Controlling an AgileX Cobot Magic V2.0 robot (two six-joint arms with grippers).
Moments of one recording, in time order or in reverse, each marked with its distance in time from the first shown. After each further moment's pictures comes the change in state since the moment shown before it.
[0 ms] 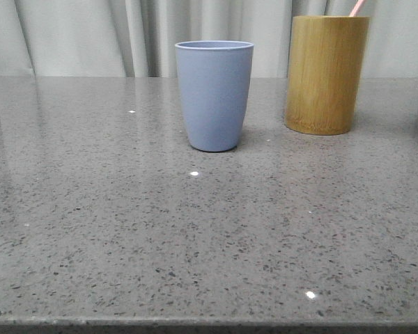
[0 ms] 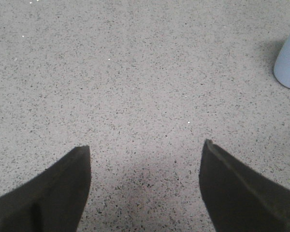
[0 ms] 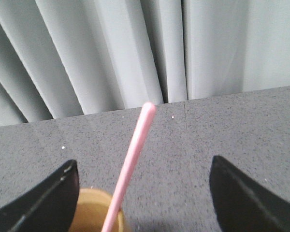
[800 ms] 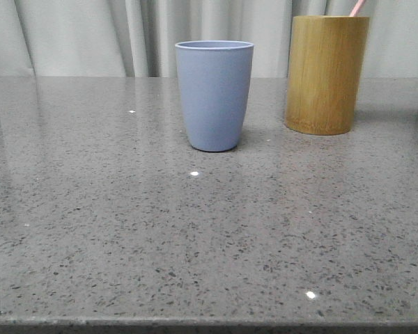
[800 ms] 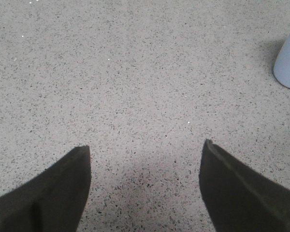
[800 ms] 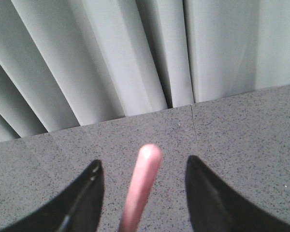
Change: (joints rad) left arm 0.000 0.000 0.000 0.000 0.000 0.000; right arm 0.009 0.195 -0.127 0.004 -0.062 0.063
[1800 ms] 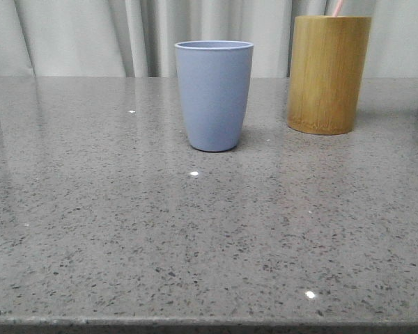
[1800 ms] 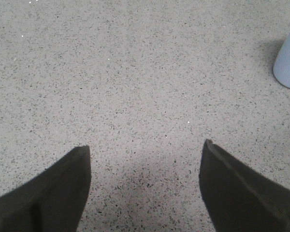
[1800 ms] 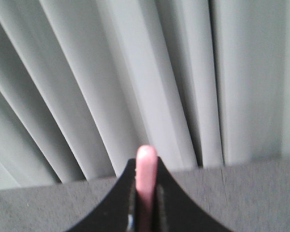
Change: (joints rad) left arm 0.000 0.000 0.000 0.000 0.000 0.000; right arm 0.014 -0.078 -0.182 -0.135 0.103 0.098
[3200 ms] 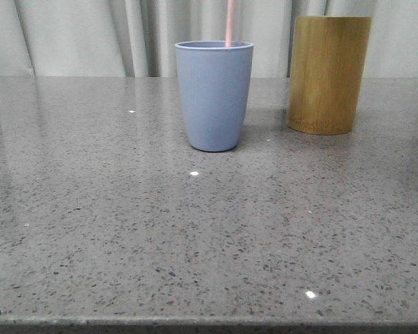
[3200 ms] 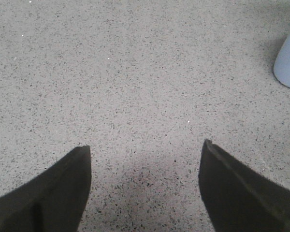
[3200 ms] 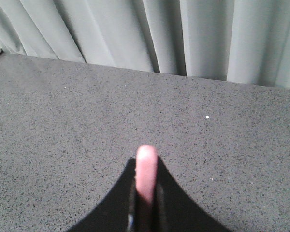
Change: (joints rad) left arm 0.000 0.000 0.000 0.000 0.002 0.000; right arm 0.335 0.176 -0.183 -0.063 0.310 -0.002
